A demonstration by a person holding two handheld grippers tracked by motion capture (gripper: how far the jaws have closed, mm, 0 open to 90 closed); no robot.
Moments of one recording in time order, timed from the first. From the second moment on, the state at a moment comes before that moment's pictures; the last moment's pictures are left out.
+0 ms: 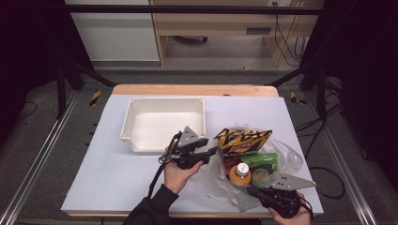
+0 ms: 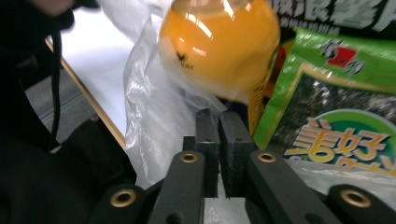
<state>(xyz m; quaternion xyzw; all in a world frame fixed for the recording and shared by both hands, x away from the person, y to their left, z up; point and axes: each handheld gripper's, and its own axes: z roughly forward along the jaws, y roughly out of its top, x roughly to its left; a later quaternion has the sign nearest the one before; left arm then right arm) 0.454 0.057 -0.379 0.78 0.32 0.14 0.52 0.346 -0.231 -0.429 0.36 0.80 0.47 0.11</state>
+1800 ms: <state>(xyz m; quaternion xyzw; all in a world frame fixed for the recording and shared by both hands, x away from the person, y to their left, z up) 0.433 0.089 -0.355 0.79 0.29 0.13 0.51 0.367 -0.103 -0.439 0.28 0.84 0.45 0.09</state>
